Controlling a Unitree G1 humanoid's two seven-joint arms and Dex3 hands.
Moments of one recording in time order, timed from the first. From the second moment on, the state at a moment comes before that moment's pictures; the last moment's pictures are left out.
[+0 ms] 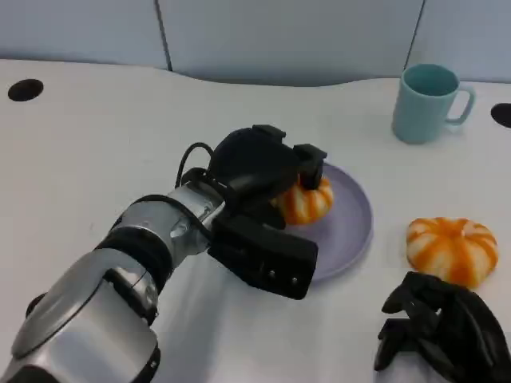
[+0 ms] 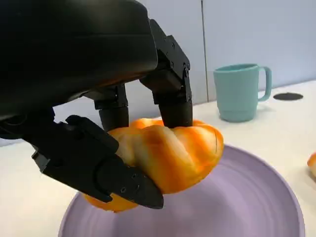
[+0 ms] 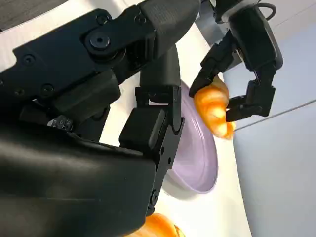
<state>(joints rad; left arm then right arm) -1.03 0.01 -0.70 1.30 0.85 -0.49 0.41 0.05 0.02 -0.09 0.23 0.36 0.04 0.48</state>
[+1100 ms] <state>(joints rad) -1.04 0.04 -0.54 1.28 0.65 -0.50 0.06 0.05 0.02 -0.09 0.23 0.36 0.04 0.48</state>
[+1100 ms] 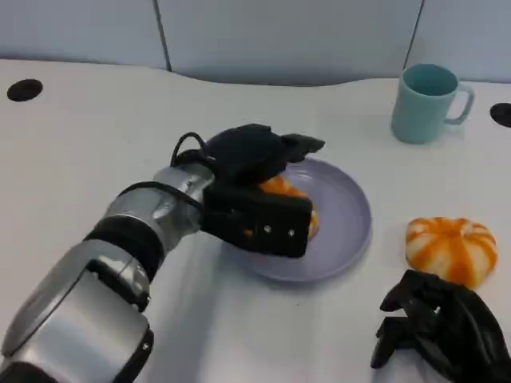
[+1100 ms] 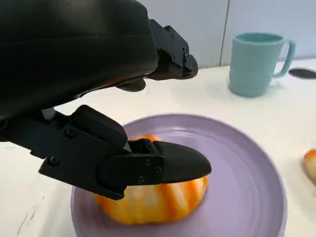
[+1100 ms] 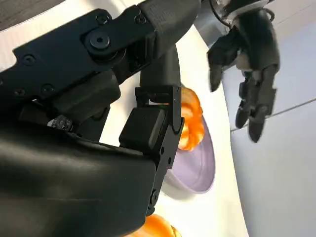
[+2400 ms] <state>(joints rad) -0.38 -0.04 0.13 0.57 -0.40 -0.32 -0.53 0.02 0.02 -0.10 0.27 0.36 0.03 0.48</state>
